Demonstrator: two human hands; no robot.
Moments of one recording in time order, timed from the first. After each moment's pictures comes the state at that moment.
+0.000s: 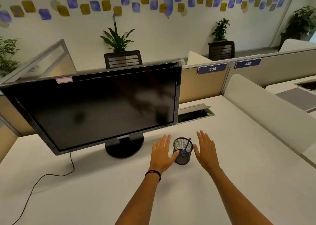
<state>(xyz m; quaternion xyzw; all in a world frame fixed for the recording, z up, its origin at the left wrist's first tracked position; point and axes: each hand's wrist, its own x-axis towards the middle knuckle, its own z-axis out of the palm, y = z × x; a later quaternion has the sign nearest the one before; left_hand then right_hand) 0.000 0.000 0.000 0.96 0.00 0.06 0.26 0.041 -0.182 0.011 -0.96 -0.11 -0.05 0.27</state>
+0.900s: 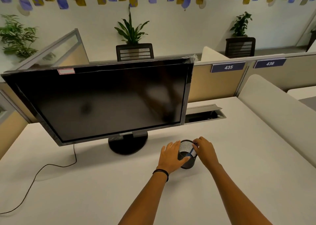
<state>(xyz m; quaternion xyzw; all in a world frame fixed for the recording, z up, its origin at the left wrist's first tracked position) 0.023 -0.019 -0.010 0.96 0.03 -0.02 0.28 0.089 -0.162 0.005 -0.95 -0.17 -0.01 0.26</state>
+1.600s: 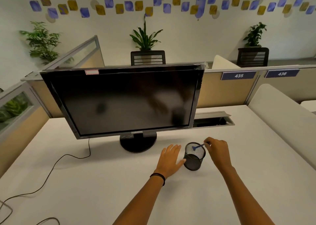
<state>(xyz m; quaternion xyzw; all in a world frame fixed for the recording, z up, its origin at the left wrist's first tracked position) -0.017 0.004 0.000 0.97 0.02 0.01 0.24 0.074 -0.175 0.039 -0.93 -0.19 -0.12 0.28</state>
